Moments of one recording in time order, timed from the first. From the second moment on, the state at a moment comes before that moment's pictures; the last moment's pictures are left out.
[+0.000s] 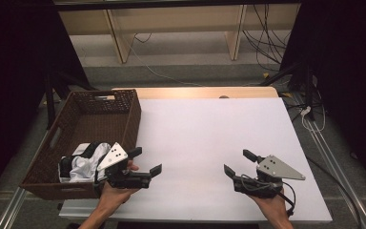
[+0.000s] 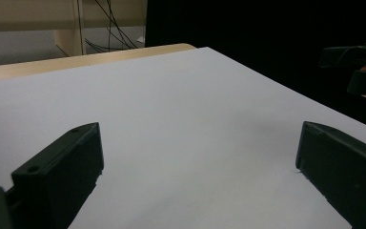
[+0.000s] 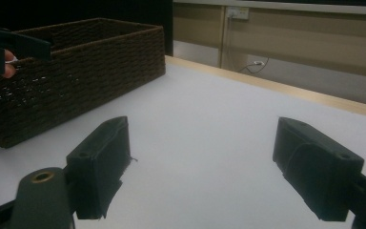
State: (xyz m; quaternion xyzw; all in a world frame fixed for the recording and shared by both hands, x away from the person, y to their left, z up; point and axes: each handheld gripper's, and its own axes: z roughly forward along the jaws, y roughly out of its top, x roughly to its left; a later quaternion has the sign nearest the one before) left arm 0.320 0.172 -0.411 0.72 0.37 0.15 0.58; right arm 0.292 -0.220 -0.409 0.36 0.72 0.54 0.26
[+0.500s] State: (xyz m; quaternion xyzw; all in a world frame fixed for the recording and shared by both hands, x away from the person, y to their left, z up) left arm 0.317 0.174 -0.401 0.71 0.37 0.14 0.59; right arm 0.292 -0.220 -0.409 0.36 0.72 0.54 0.26
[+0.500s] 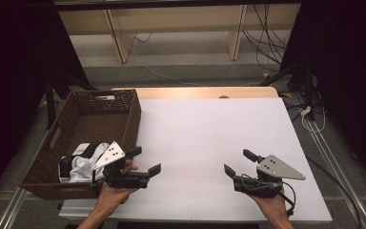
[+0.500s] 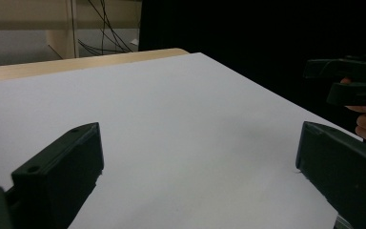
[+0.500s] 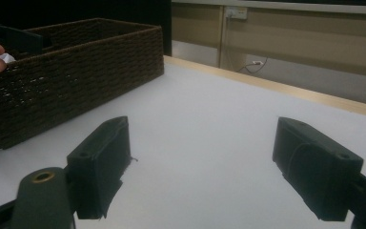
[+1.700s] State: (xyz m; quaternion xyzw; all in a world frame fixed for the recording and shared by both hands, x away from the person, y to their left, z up) left arm 0.353 0.181 -0.370 0.74 0.40 0.16 0.51; right arm 0.297 -0.219 -0.412 0.37 0.72 0.53 0.26
